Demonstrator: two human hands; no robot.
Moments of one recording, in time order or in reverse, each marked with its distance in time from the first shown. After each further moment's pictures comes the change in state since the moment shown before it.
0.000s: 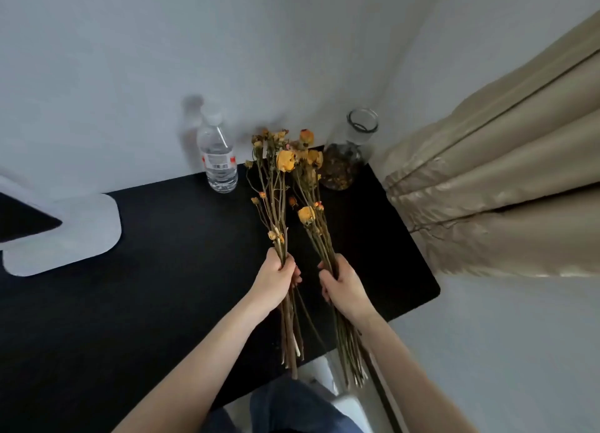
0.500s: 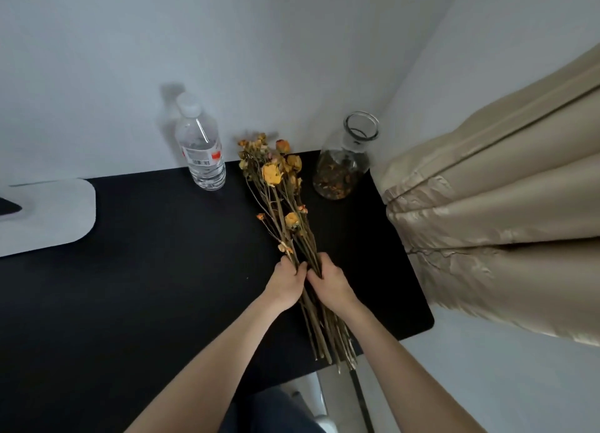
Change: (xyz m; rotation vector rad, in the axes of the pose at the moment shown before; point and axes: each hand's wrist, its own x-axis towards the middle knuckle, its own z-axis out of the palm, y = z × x) left_hand 0.068 -0.020 0.071 0.226 0.054 -0.083; right_hand 0.077 0.034 -0.031 -0.341 -0.112 -0.055
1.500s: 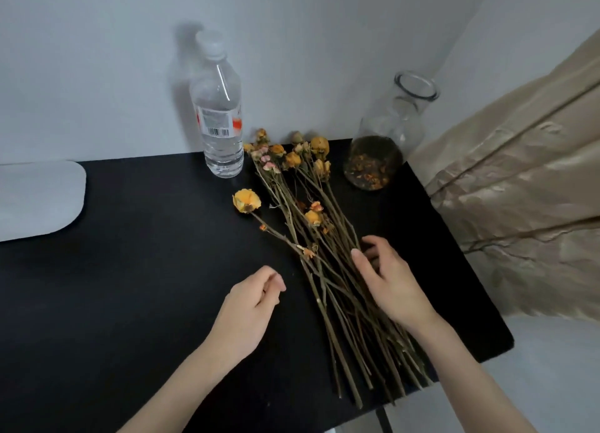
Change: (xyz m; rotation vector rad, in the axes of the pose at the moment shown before) left_hand -0.030 -0.085 -0.069 0.137 0.165 0.348; right_hand 0.009 0.024 0.002 -0.196 0.254 -0.222
